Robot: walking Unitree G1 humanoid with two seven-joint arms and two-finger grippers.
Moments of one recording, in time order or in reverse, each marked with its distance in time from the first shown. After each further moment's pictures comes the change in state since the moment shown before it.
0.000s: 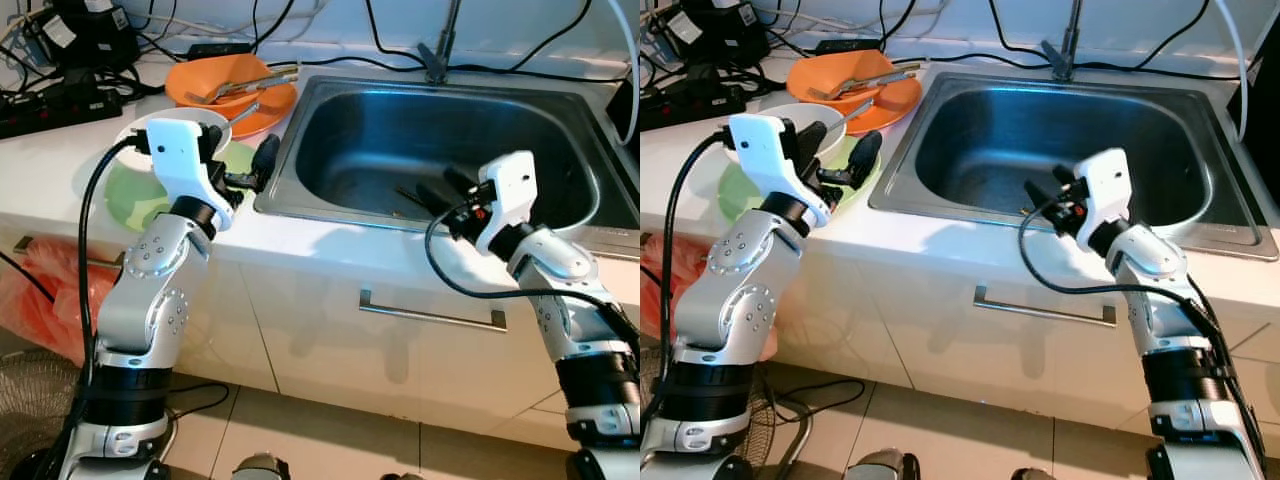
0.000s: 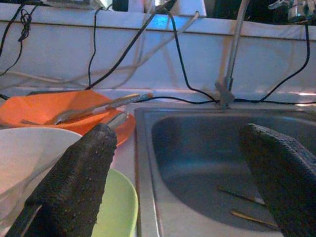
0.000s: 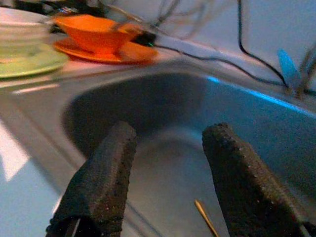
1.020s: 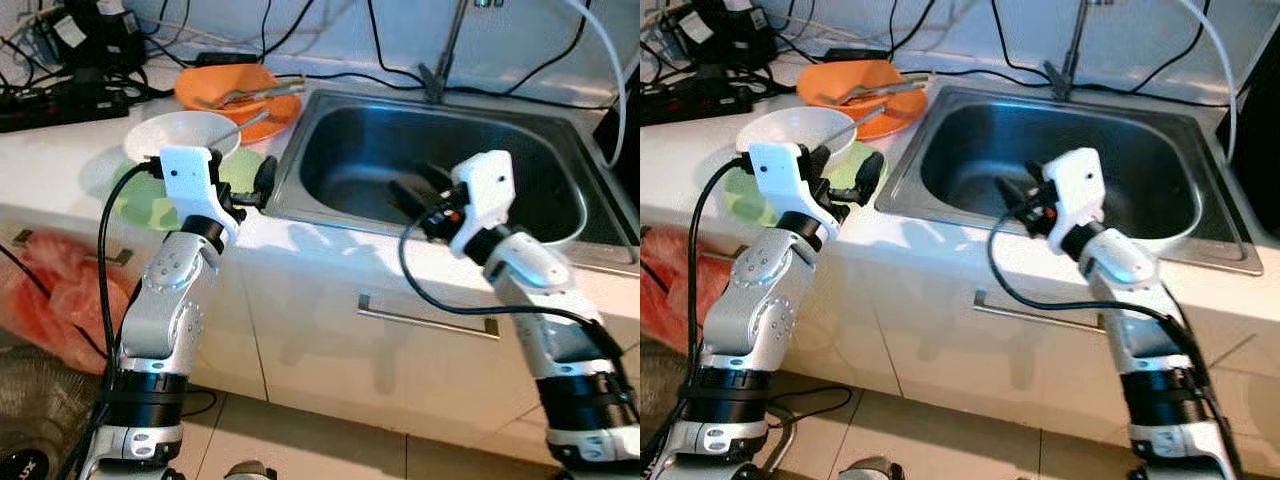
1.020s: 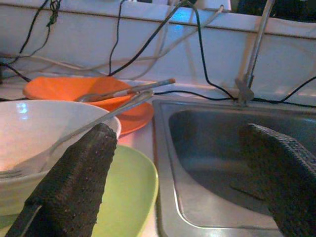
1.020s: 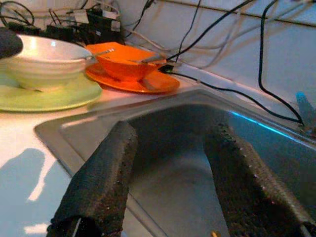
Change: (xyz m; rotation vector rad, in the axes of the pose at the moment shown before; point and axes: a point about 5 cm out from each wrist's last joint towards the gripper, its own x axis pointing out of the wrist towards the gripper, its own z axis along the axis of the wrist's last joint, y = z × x) left arm 0.000 0.008 -0.028 0.034 0.042 0.082; right arm 0.013 0.033 0.014 0.025 -0.052 0.023
